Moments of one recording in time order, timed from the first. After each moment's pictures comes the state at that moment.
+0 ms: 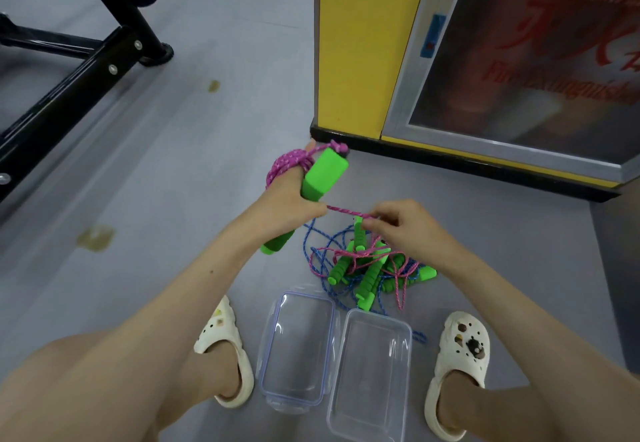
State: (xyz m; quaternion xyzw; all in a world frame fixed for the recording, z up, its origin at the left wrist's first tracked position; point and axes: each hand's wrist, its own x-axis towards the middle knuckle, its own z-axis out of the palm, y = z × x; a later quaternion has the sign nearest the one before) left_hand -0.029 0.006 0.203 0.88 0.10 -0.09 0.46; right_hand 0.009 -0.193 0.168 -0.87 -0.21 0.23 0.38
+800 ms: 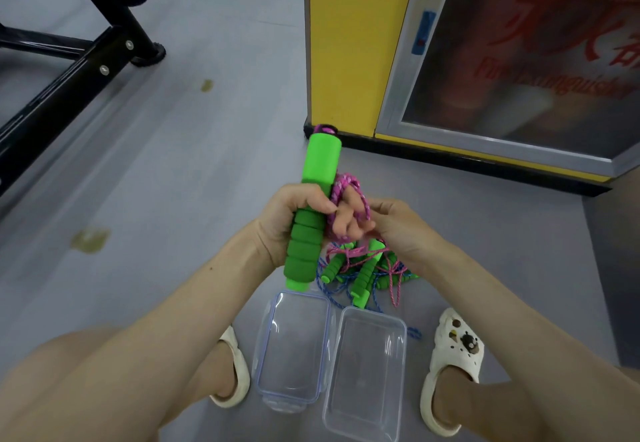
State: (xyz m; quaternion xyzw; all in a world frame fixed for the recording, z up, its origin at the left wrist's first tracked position) left_hand -0.044 -0.020 0.199 0.38 -0.06 -0.29 0.88; right_hand -0.002 -0.180 0.170 -0.72 -0.06 0.31 0.62
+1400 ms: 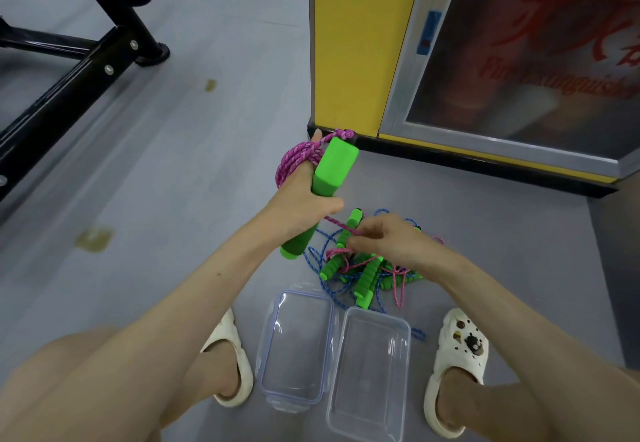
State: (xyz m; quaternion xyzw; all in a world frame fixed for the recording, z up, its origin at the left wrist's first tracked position) left_hand -0.031 -0.016 0.207 0.85 0.08 -0.04 0.51; right_hand -0.004 -0.187 0.164 -0.82 -0.17 0.35 0.41
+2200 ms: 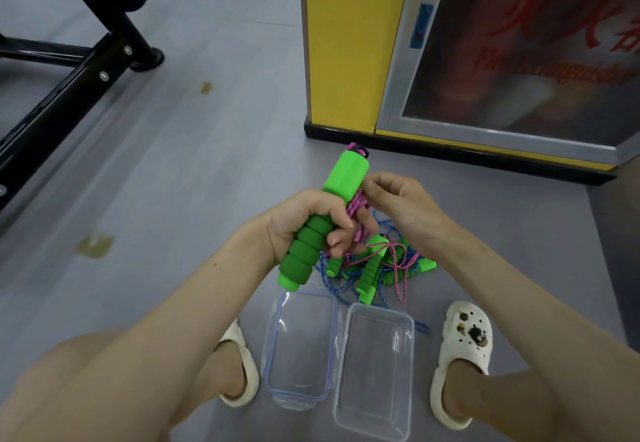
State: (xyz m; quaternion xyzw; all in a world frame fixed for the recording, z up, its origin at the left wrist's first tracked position) left_hand -0.043 -0.018 0.206 0.52 0.03 -0.38 0.76; right_hand 0.005 -0.183 0.180 -0.72 -0.11 0.24 0.64
